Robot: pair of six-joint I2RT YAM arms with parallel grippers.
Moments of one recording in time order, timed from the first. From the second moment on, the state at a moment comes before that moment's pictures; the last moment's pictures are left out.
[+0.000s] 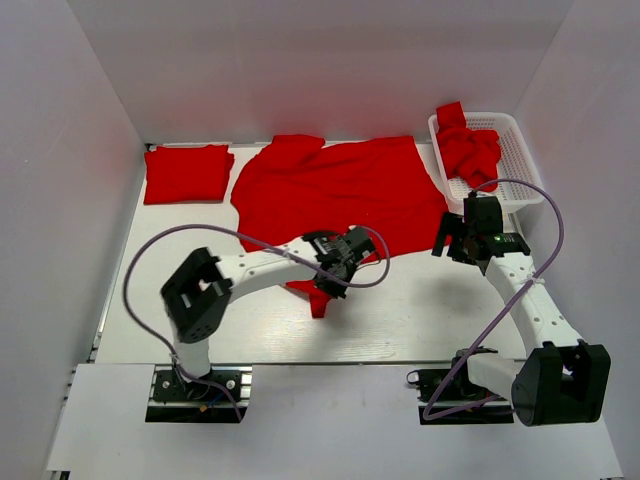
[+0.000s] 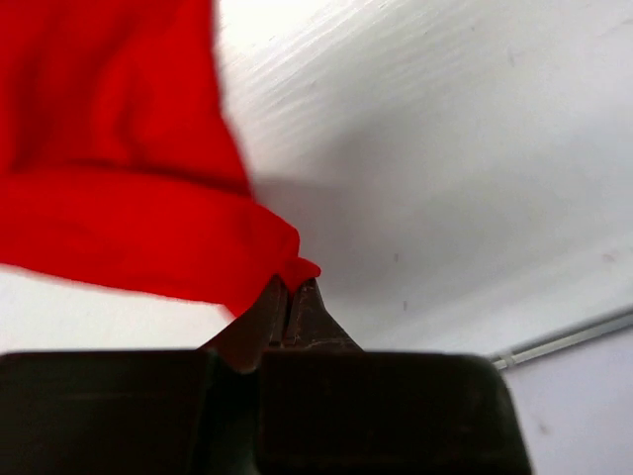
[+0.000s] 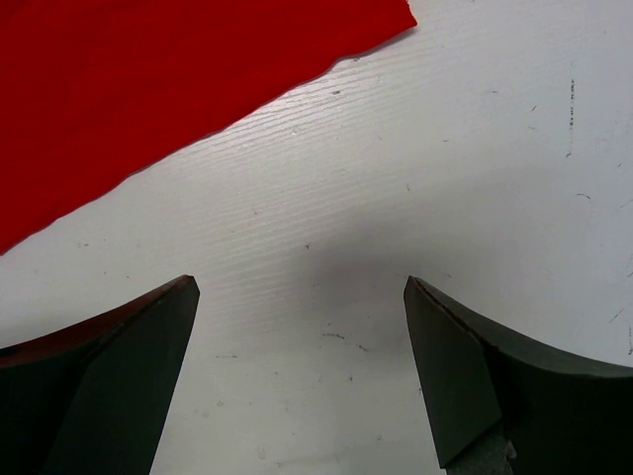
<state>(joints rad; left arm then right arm) -1.03 1.86 1.40 -0.81 -0.16 -0.46 0.11 1.13 0.87 -0.66 0.16 0.26</state>
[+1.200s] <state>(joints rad) -0.91 1.61 1.41 -1.05 -0.43 -0.82 0.12 1.18 0.88 -0.58 -0.05 0.19</state>
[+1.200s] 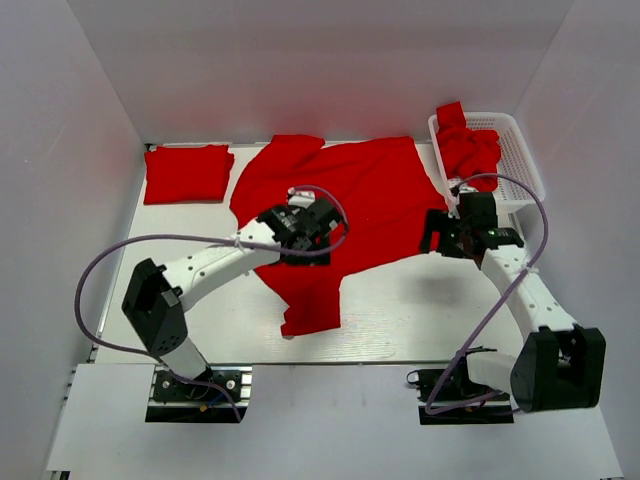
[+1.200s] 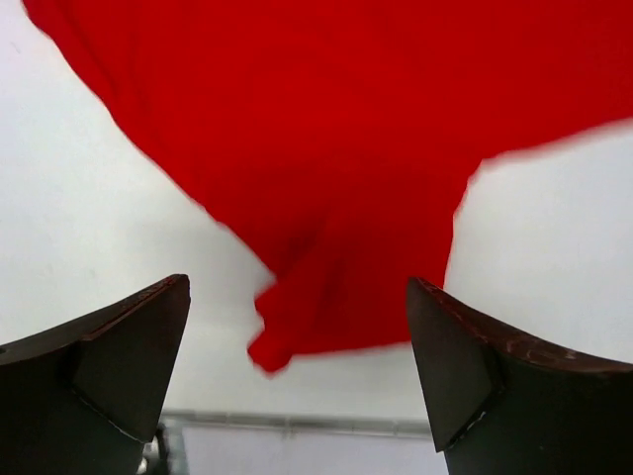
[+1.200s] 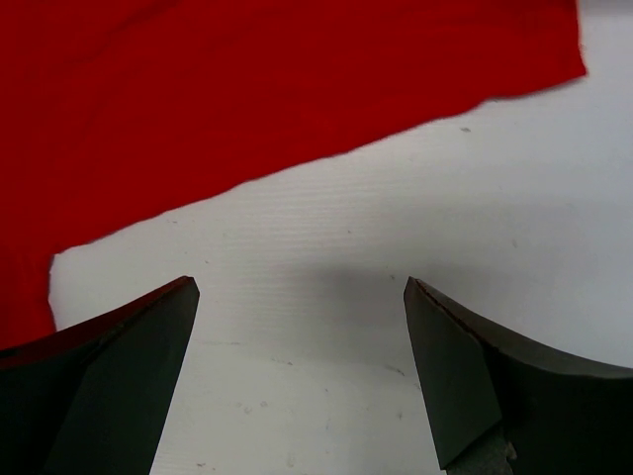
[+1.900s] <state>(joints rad) -0.39 2.24 1.79 -0.82 -0.39 -0.59 0.15 1.79 1.11 -0.37 -0.07 0.18</state>
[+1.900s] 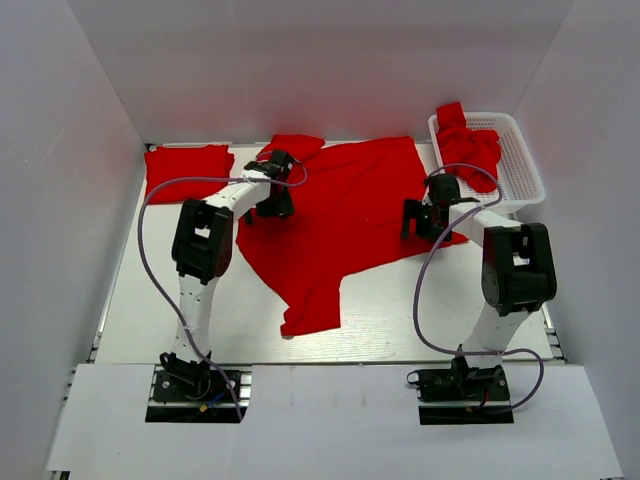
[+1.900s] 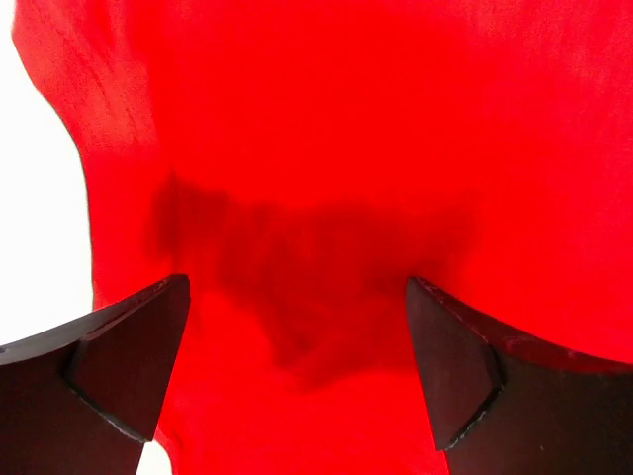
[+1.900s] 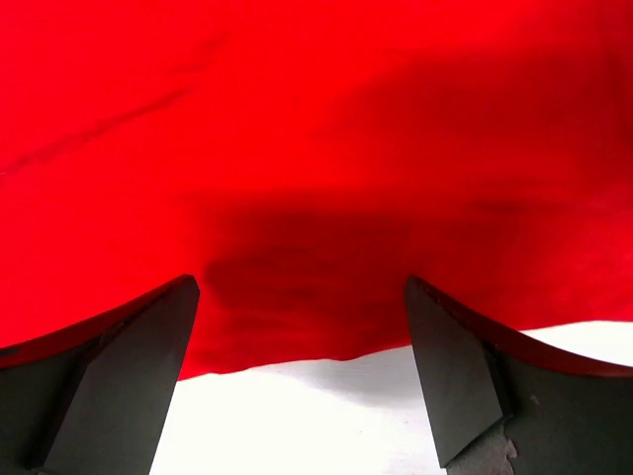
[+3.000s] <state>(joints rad) -0.24 2.26 1.90 -0.72 -0.10 -0.19 0.21 1.51 0.86 -0.40 -0.07 0.33</state>
